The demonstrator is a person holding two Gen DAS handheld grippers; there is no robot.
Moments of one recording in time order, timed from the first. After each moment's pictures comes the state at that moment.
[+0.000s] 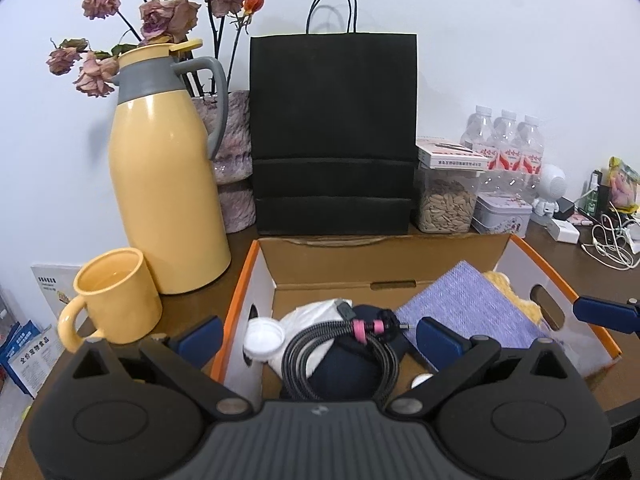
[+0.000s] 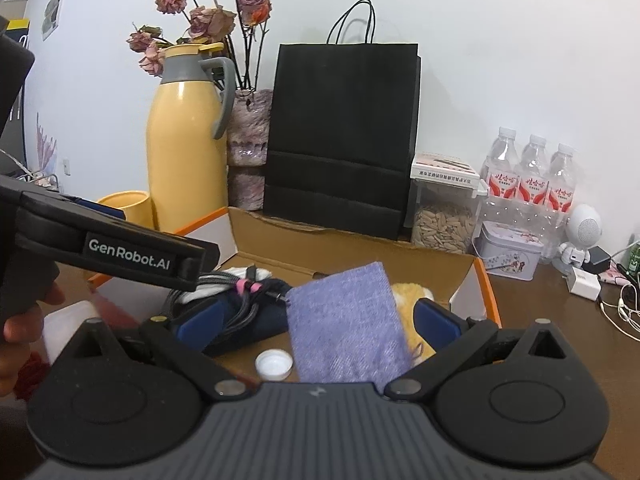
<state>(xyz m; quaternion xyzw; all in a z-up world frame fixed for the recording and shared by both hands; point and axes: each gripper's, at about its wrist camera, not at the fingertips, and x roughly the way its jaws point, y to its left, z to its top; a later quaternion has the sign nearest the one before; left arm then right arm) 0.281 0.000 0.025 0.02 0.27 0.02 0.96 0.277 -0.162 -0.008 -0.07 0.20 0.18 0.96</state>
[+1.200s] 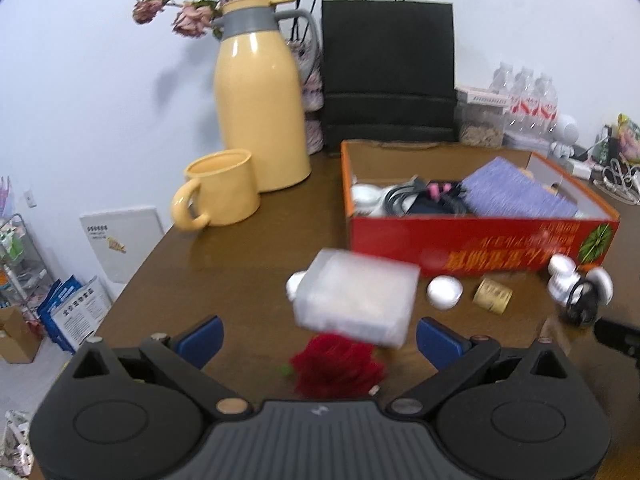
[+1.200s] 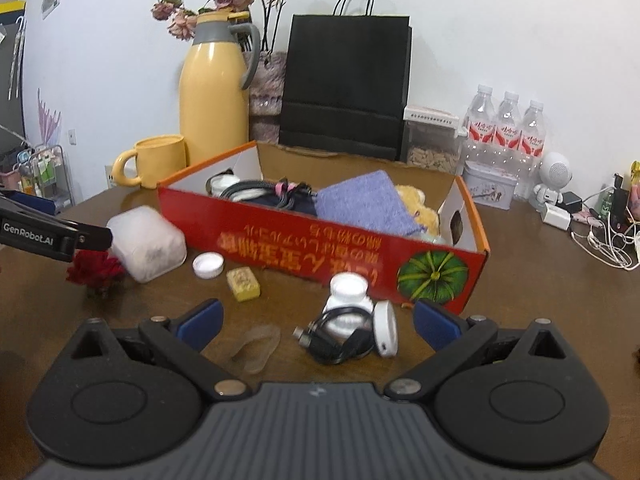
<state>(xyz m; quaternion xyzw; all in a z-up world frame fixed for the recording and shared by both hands) 0.144 0.075 -0.013 0.03 0.32 0.06 0.95 0.162 -0.173 -0.036 -0.07 0.25 0.17 0.95</state>
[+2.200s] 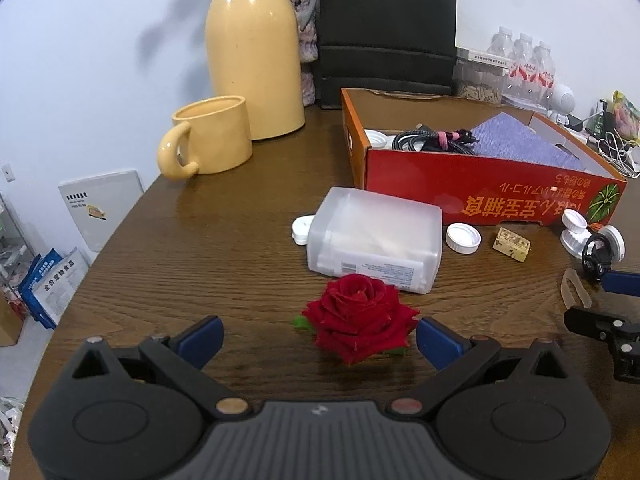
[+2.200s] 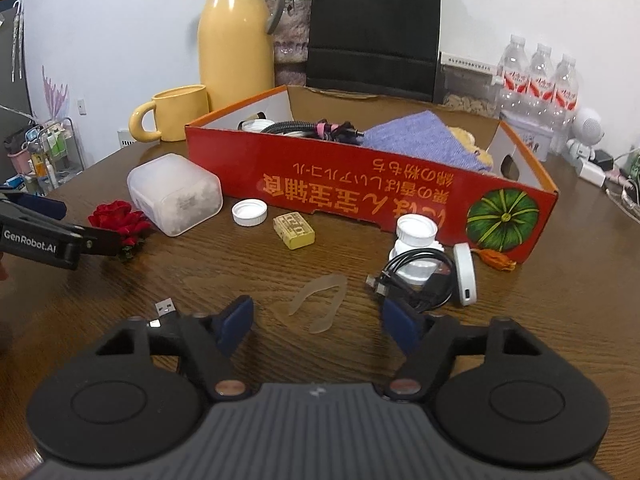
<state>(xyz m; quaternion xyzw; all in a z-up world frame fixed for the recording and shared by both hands) 0.155 0.099 -0.045 0.02 0.37 0.02 0.93 0.170 -0.135 -0.066 -0.06 0.32 0.18 0.93</state>
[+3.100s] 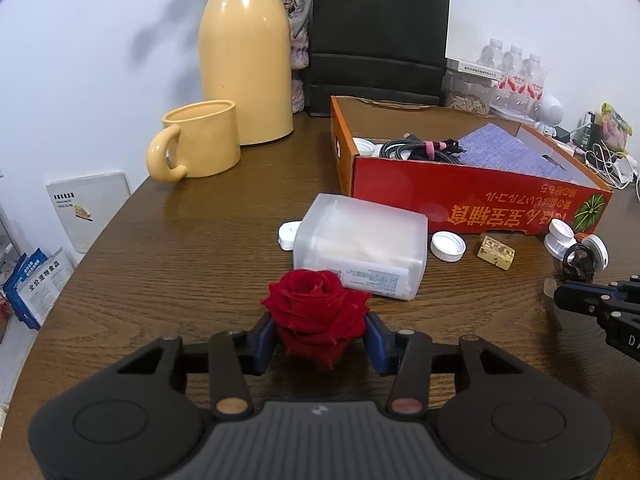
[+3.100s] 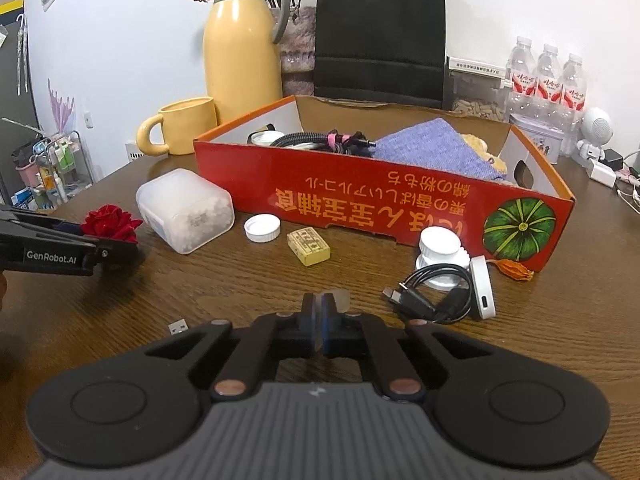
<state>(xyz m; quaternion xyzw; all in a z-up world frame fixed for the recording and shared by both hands) 0.151 0.100 -0.043 0.00 0.36 0.00 0.93 0.174 -0.129 -0.063 -0.05 0.31 0.19 0.93</state>
